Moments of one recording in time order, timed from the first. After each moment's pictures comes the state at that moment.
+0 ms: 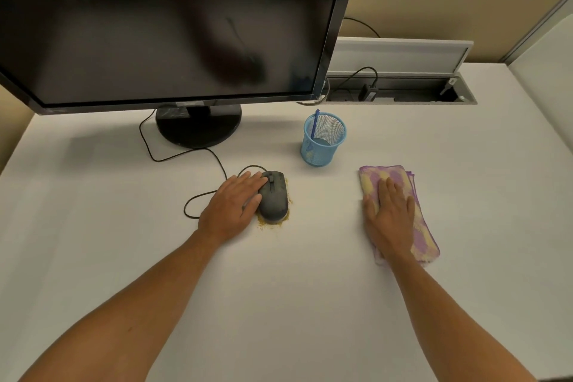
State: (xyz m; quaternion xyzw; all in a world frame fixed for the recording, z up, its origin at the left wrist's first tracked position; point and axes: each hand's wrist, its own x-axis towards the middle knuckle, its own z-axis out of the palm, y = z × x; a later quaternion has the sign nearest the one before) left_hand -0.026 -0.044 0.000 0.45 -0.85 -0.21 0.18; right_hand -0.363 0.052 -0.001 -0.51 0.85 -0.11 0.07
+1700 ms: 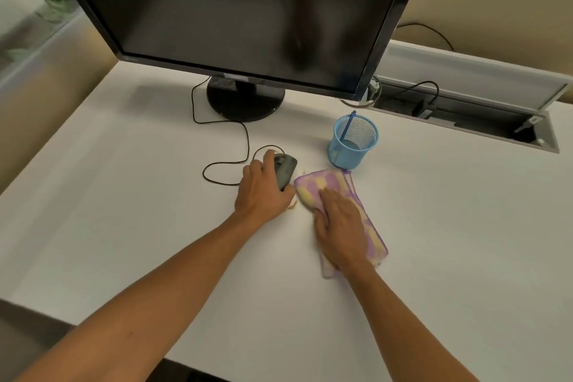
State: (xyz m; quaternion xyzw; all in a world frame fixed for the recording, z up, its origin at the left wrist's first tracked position) left_hand -0.108 -0.003 0.058 0.73 -0.63 -0.21 0.17; right_hand -0.290 0.043 0.008 -0.73 0.63 -0.22 0.17
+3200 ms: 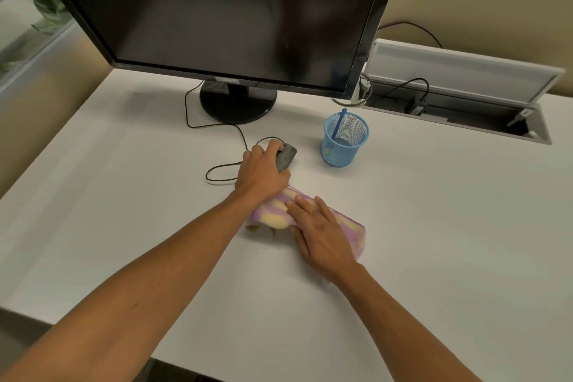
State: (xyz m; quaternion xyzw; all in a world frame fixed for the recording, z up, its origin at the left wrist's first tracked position) left_hand -0.115 -0.035 0.071 0.72 -0.65 -0.21 0.13; right_hand -0.282 0.057 0.023 -0.86 0.45 -0.19 0.17
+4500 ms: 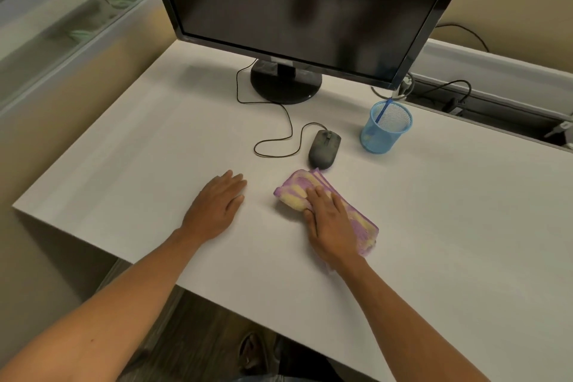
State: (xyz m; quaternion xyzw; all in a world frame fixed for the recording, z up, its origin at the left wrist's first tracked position) left_hand 0.053 0.122 -0.002 0.65 -0.73 -0.12 0.16; right_hand -0.228 0.105 0.027 -0.78 0.55 -0.11 0.26
